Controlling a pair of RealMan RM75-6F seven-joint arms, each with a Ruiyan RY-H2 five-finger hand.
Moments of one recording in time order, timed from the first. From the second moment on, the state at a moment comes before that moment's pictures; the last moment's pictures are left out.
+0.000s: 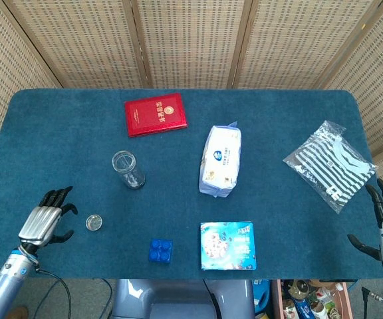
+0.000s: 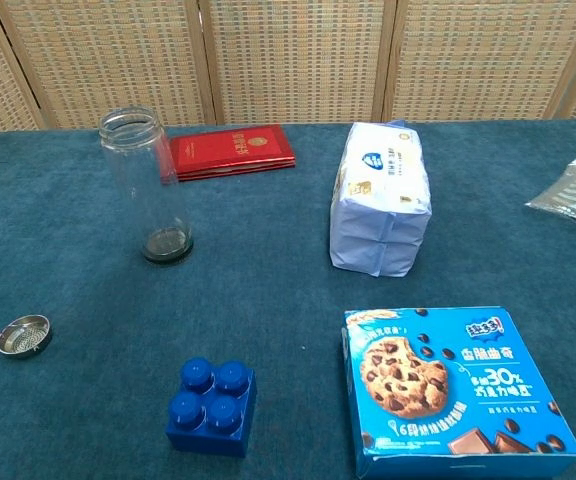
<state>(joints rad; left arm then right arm) -0.29 -1.23 -0.05 -1.70 1.30 1.08 0.27 0.01 -0.99 0.11 -1.83 -1.52 1.60 -0.10</state>
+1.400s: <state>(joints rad) -0.38 -1.45 -0.05 -1.57 1.10 1.06 0.43 0.01 -0.95 0.11 -1.83 -1.50 1.59 0.00</state>
